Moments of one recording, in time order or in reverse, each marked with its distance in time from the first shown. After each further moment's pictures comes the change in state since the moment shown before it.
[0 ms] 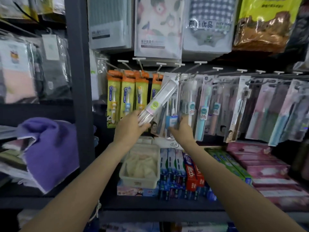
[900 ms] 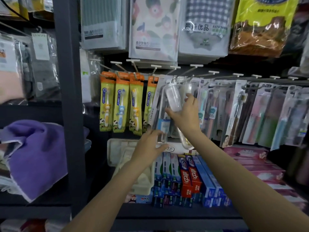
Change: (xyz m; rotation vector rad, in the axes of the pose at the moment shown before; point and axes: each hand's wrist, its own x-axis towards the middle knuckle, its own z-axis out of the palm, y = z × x) left_hand -0.019 0.021 0.070 -0.206 -0.269 0.084; right_hand 0.016 -0.043 -0.037 -0.192 0.295 -0.281
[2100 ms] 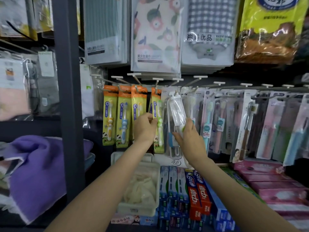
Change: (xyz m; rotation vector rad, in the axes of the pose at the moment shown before) left_hand 0.073 0.027 -0.045 -0.174 0.416 -0.262; right_hand -0.014 0.030 0.017 -0.303 -0.150 -0.087
